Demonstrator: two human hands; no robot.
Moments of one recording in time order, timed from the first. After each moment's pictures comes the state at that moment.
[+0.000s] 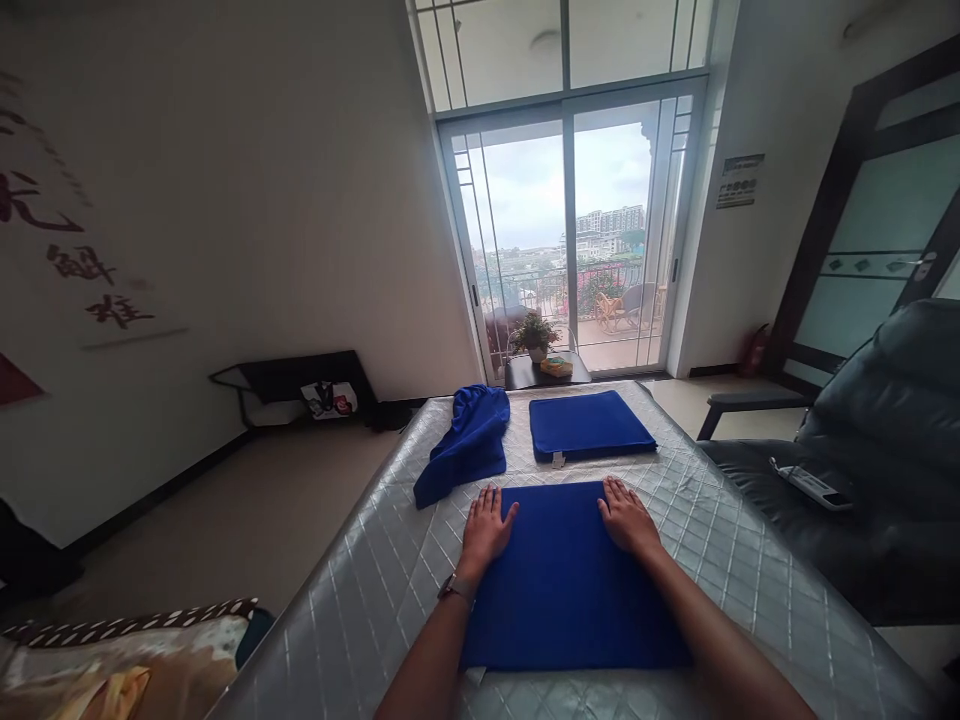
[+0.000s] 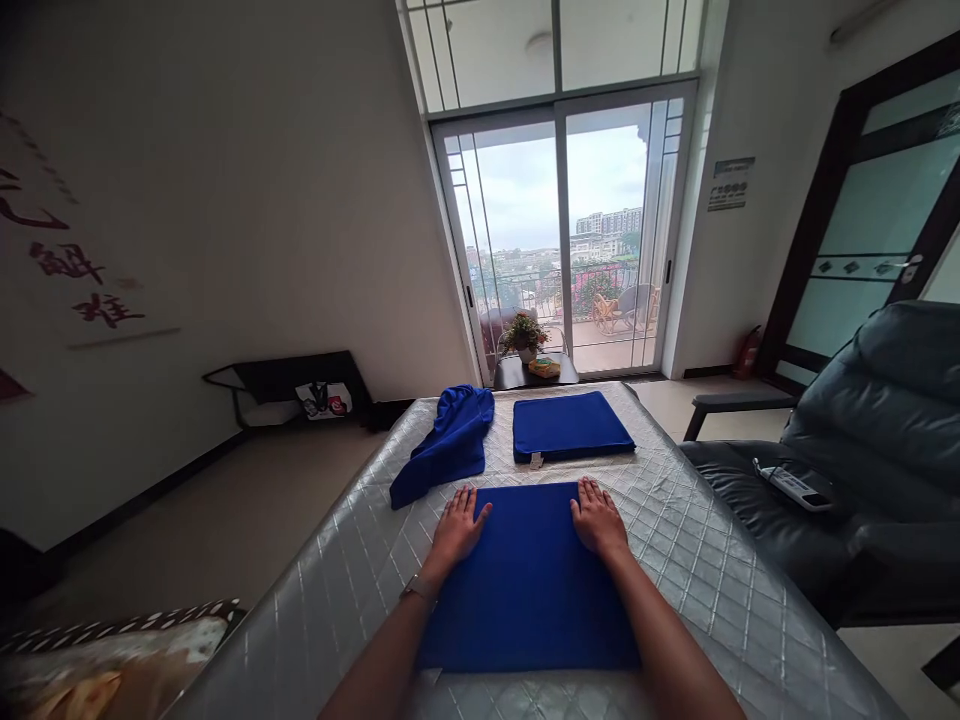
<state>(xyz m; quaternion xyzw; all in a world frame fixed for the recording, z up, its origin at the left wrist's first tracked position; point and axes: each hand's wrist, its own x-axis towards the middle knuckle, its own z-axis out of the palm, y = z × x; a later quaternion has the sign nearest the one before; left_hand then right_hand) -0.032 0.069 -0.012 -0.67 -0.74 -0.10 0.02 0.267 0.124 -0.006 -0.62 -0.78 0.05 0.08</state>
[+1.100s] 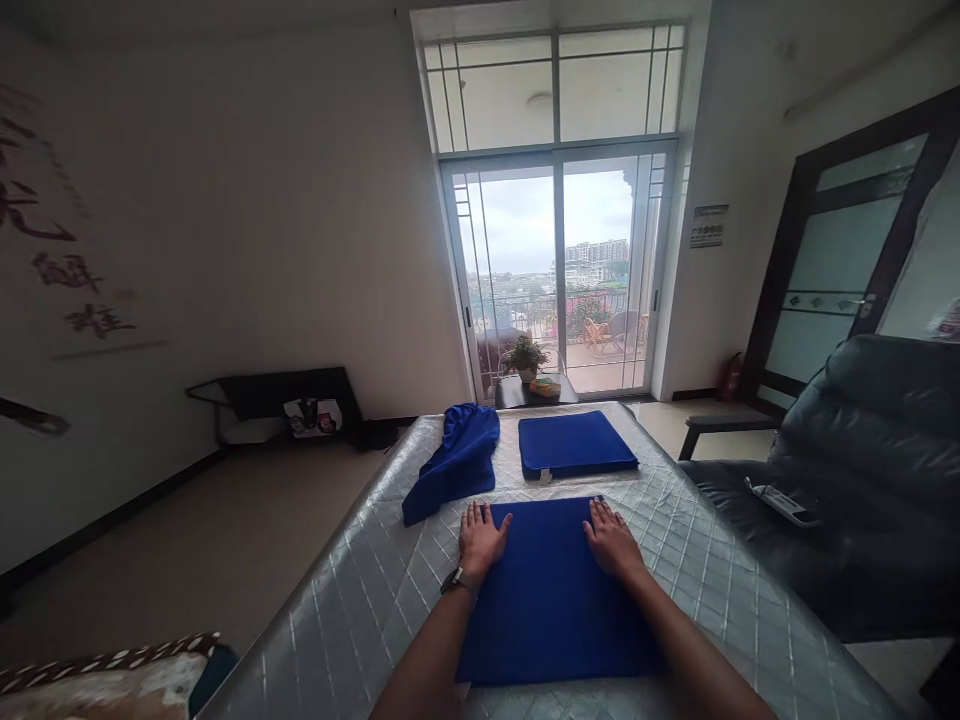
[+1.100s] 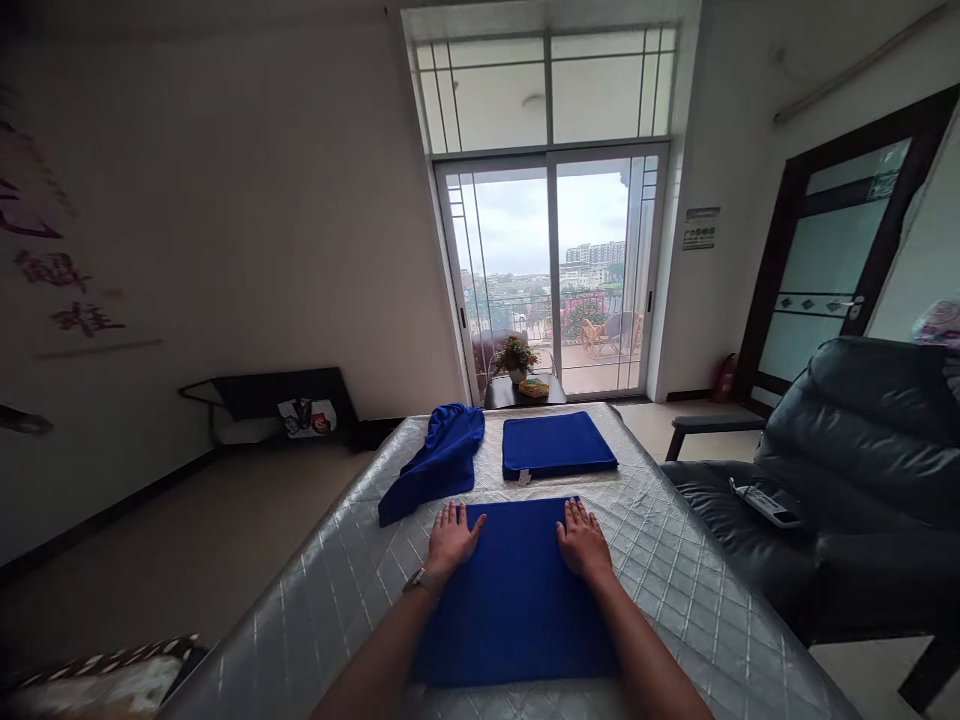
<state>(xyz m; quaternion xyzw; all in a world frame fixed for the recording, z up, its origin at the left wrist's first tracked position) -0.006 0.081 -0.002 -0.62 -0.78 -0.05 0.03 0.268 0.108 -0.007 -0.63 -0.77 0.06 0.07</state>
